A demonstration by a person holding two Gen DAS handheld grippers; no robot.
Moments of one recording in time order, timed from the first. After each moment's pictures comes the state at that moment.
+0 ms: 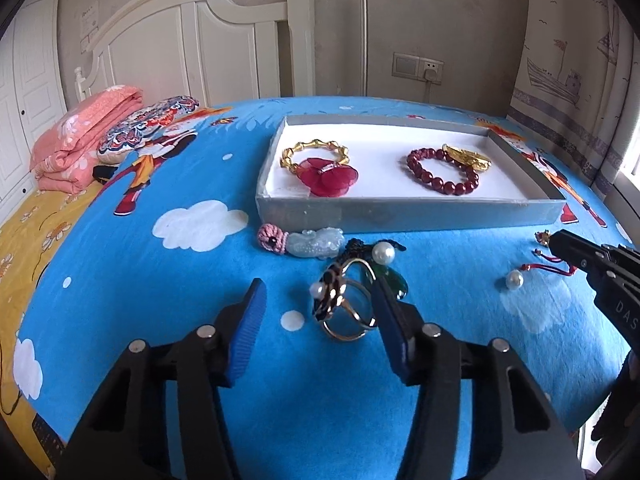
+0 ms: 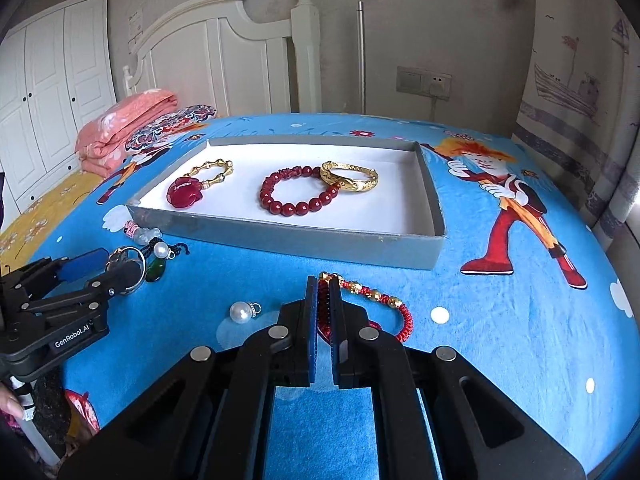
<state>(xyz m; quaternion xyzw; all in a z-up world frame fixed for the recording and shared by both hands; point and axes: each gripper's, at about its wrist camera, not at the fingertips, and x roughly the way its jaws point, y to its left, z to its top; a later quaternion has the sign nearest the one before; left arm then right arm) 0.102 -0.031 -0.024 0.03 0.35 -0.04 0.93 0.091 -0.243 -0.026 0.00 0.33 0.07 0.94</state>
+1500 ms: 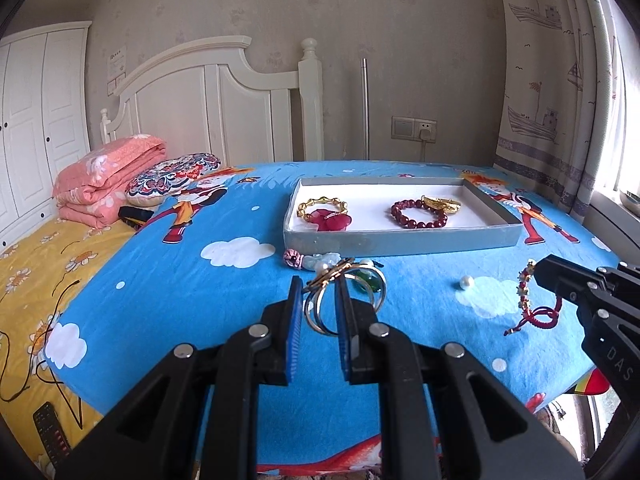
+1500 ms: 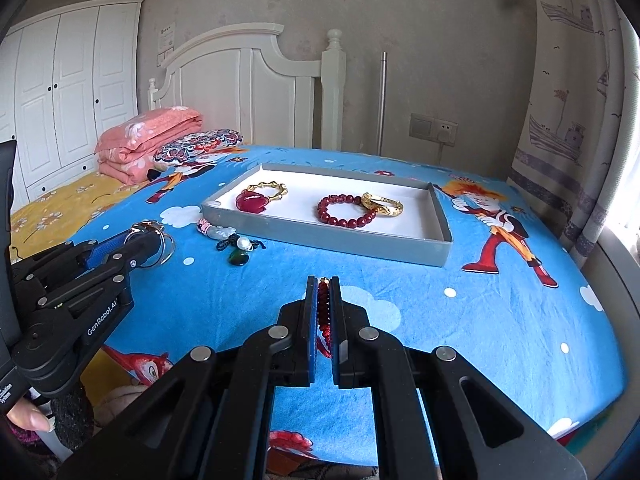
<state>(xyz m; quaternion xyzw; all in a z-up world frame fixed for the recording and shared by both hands) 0.007 -0.032 0.008 0.03 0.23 -0.02 0.97 0.004 -0.205 -0.001 -0.04 0.26 0.08 0.96</state>
